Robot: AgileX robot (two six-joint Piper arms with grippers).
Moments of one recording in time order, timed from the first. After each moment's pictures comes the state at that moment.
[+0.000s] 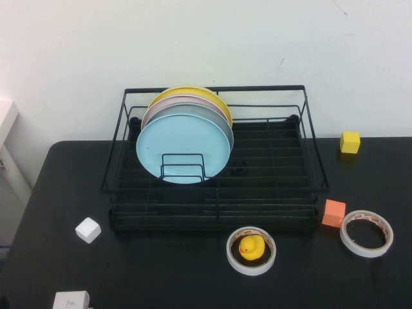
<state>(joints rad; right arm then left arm) 0.52 0.39 -0.41 0.22 0.73 -0.64 -0.13 -0.01 0.02 -0.15 0.21 -0.02</state>
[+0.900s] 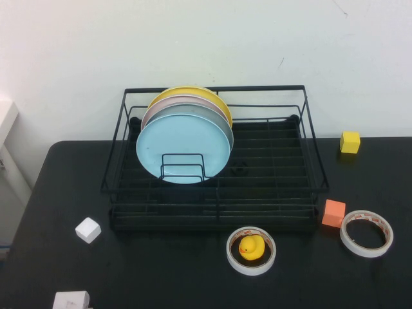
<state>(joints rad) 0.52 0.39 -0.41 0.22 0.73 -0.64 -0.15 -0.01 0.02 -0.09 0.35 -0.13</state>
